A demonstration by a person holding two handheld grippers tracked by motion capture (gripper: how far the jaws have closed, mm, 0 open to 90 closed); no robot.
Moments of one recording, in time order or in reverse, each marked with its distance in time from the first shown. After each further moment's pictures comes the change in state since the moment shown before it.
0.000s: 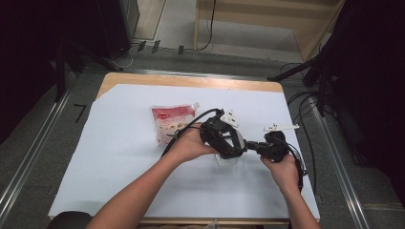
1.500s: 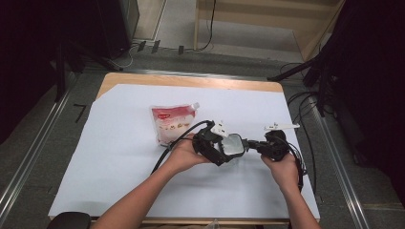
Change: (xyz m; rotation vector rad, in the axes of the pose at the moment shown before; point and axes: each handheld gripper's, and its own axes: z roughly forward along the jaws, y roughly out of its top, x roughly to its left) left arm 0.001 -0.050 0.020 0.006 0.004 -0.061; right arm -0.003 0.001 0.001 -0.006 -0.012 0.006
